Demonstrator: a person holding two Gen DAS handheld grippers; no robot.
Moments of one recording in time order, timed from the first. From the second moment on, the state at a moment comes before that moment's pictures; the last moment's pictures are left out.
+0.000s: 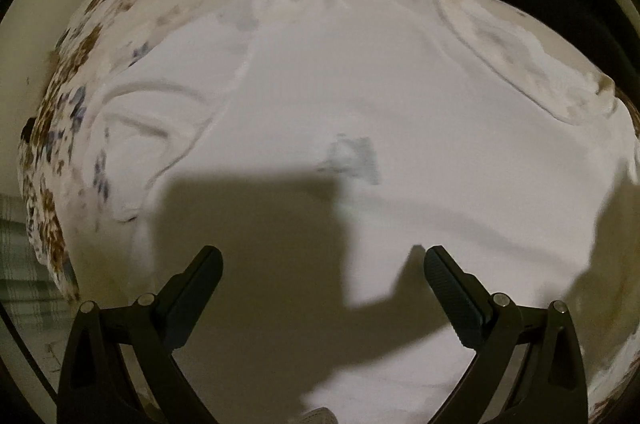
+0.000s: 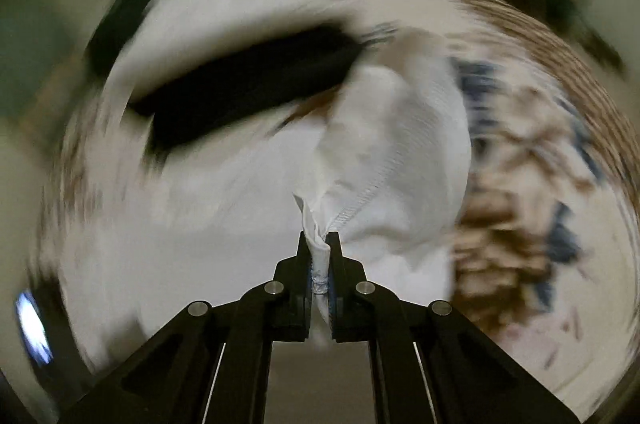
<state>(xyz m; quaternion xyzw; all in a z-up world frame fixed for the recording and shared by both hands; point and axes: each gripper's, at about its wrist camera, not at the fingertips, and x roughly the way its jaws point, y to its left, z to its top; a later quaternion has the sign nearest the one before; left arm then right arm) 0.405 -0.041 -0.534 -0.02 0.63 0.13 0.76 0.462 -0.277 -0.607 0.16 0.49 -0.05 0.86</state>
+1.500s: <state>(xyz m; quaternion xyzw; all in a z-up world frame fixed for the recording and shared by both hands) 0.354 0.085 -0.534 -0.07 0.62 0.19 0.75 0.386 -0.104 -0.652 -0.28 0.54 0.01 0.79</state>
